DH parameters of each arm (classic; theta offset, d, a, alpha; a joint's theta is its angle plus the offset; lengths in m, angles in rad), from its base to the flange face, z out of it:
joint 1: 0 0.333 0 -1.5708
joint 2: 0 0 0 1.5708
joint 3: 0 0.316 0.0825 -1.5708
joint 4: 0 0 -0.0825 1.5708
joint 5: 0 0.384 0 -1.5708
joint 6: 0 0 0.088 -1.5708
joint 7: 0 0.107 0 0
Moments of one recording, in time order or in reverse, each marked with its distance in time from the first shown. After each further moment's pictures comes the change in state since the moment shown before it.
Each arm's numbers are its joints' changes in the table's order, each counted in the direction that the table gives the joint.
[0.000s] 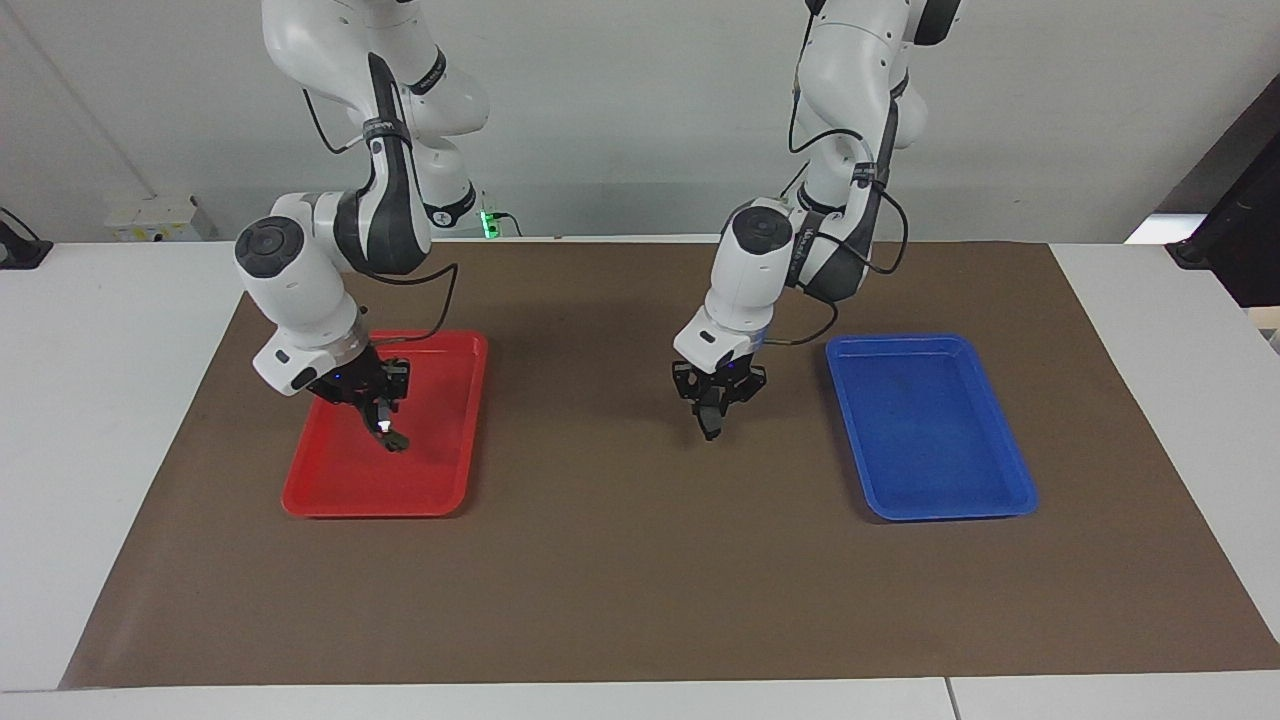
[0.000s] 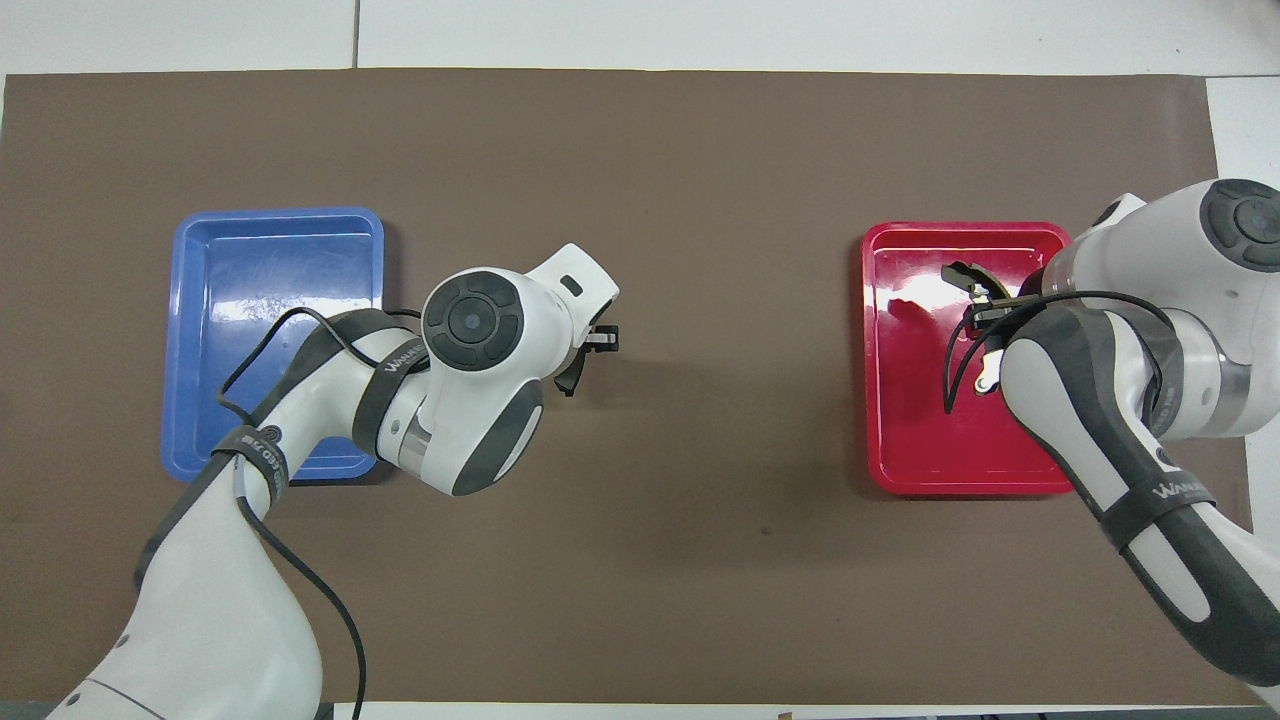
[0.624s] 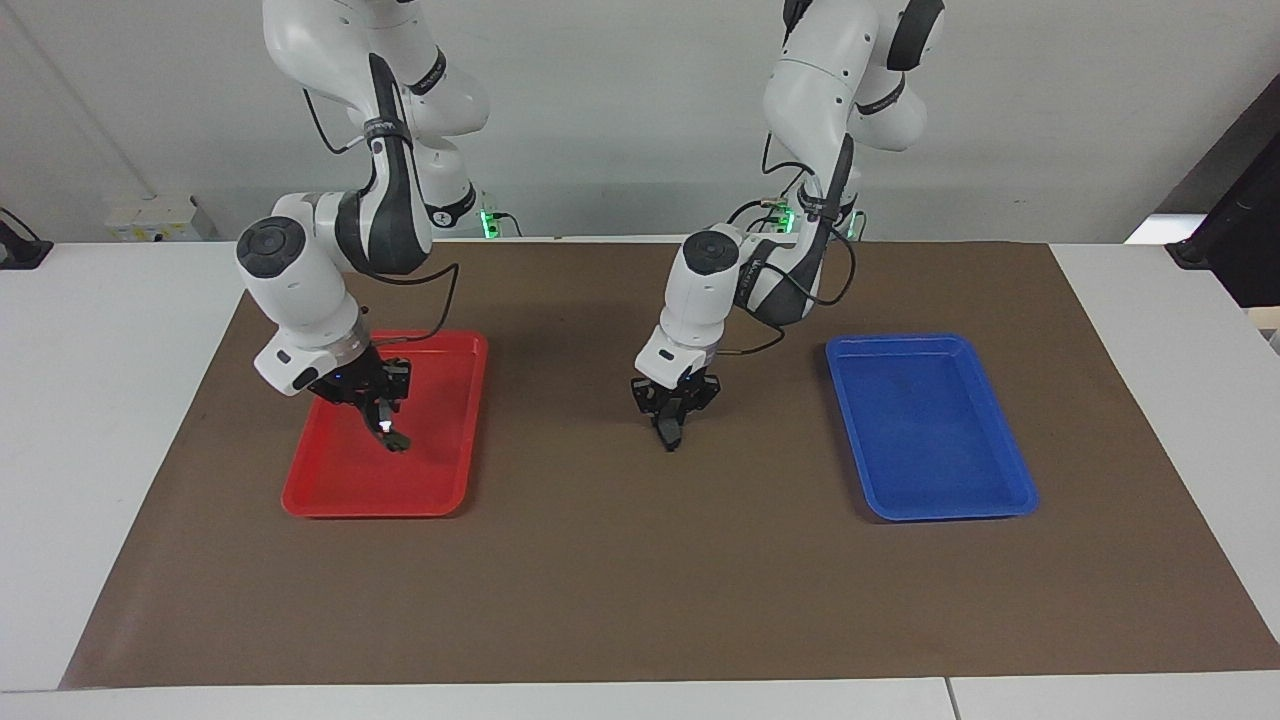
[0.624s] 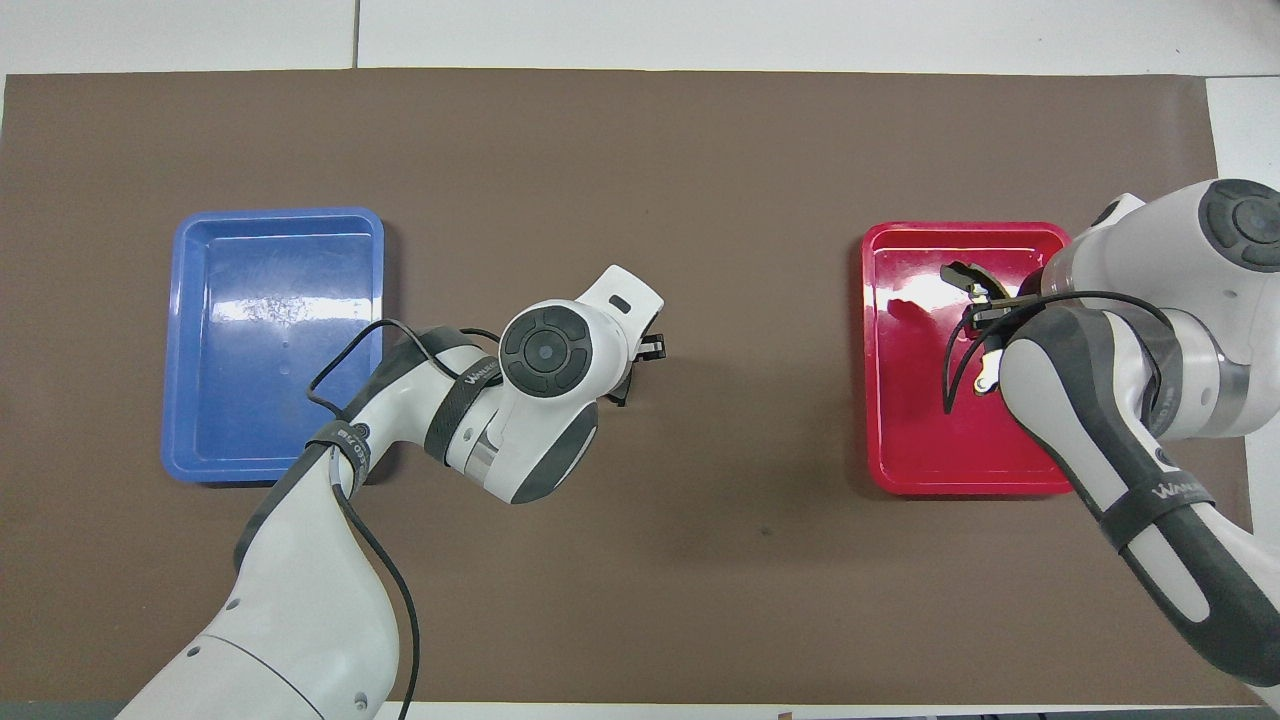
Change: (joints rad) left arm -0.060 0.091 -0.001 -0.026 -0.002 -0.090 -0.174; right arm 0.000 0.000 0.000 0.000 0.000 0.000 0.000
